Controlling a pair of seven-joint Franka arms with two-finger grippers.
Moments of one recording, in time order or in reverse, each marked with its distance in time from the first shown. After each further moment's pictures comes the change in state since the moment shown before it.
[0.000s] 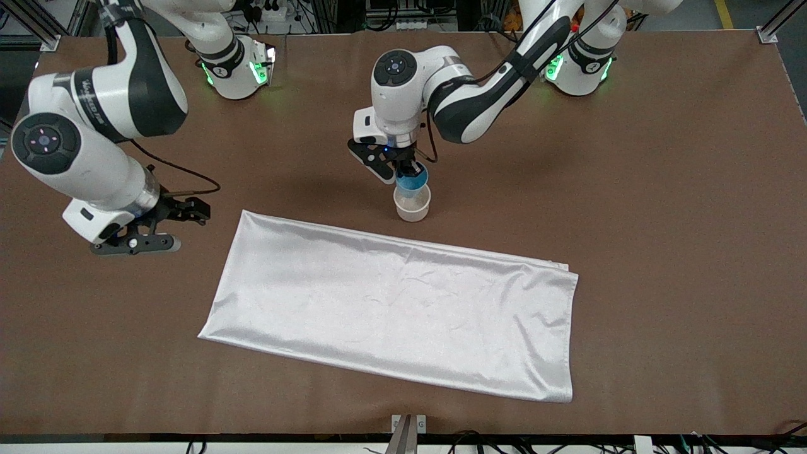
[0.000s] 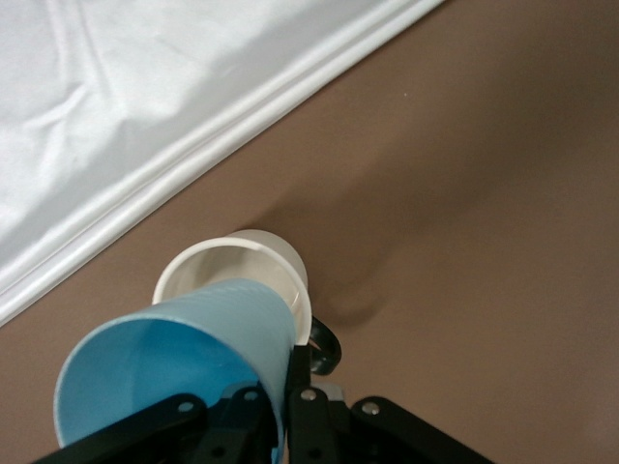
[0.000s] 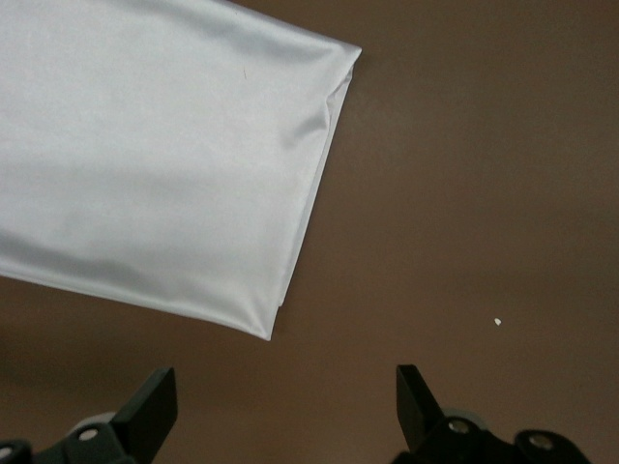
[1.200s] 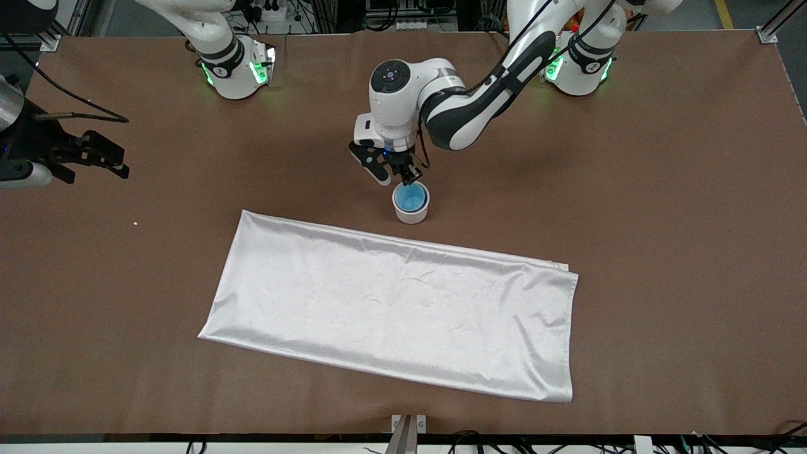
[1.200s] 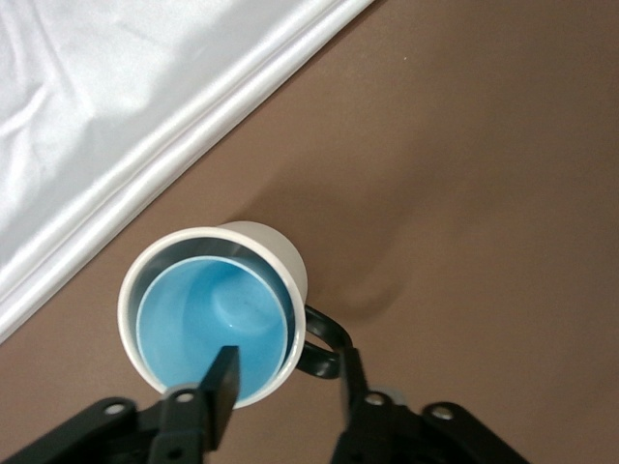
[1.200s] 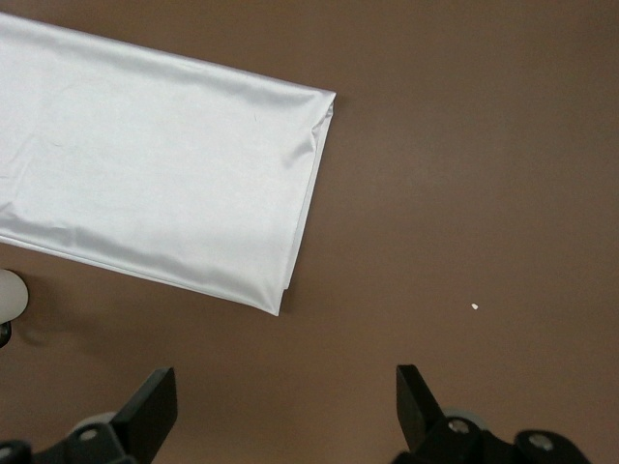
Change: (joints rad) left arm -0.008 0.034 0.005 -0.046 0.080 0.058 0.024; right arm -0.004 -0.177 -0.180 0.094 0.193 -0.131 -0.182
